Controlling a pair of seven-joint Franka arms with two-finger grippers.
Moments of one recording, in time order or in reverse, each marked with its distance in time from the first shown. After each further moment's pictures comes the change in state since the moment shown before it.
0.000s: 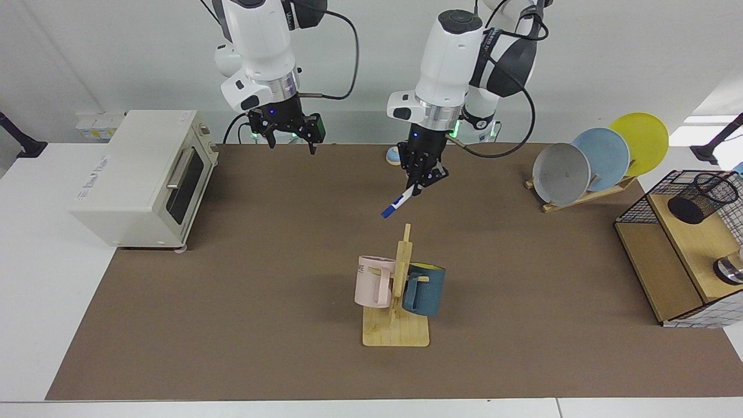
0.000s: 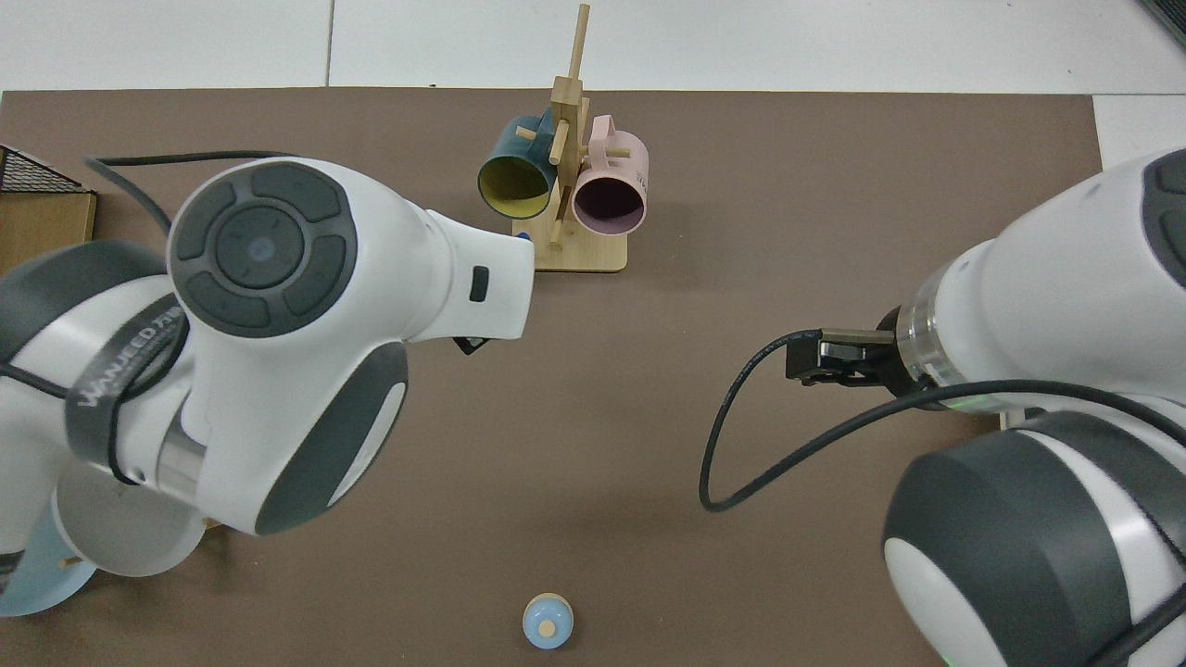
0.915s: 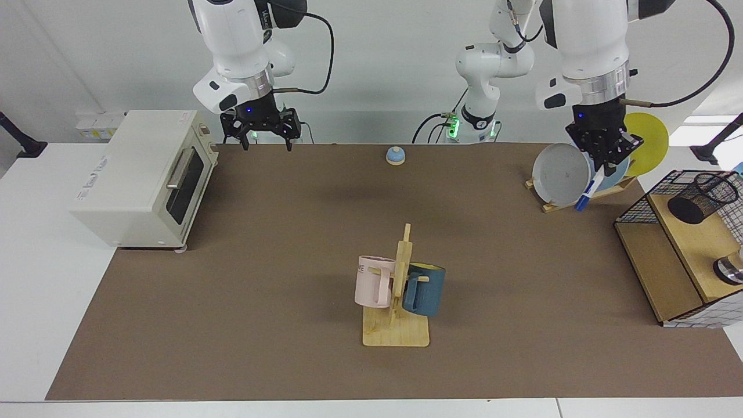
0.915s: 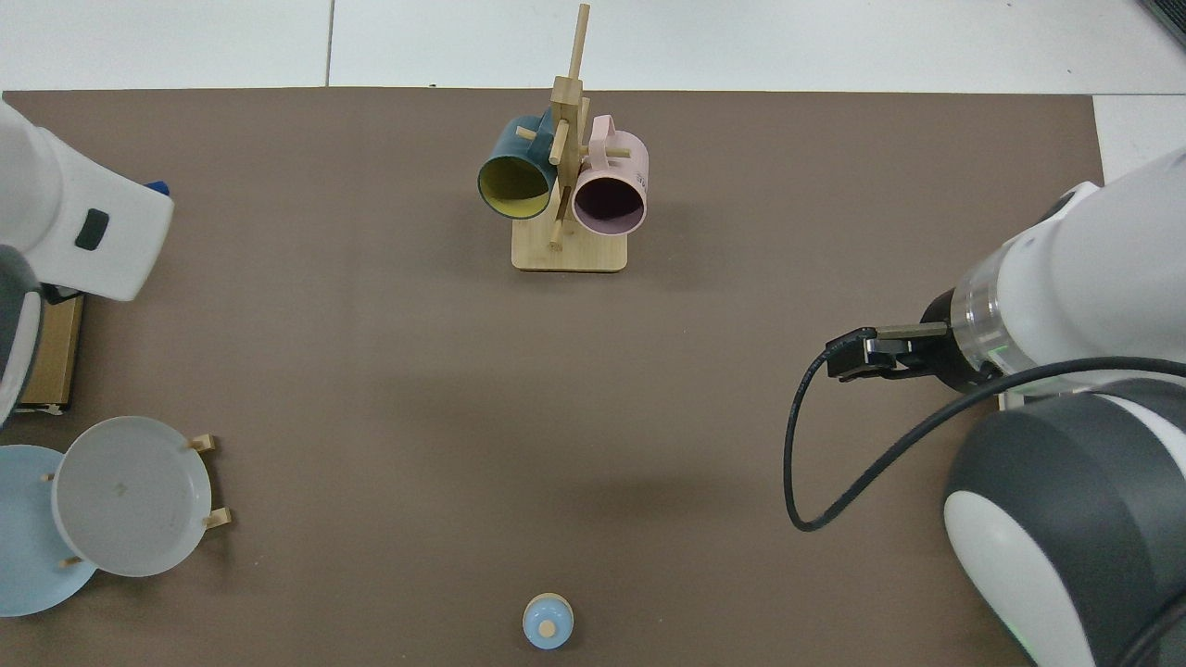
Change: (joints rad) left arm 0.248 -0.041 0.015 0.139 0.455 -0.224 0.469; right arm -0.077 -0.003 0.010 -0.008 0.017 -0.001 -0.167
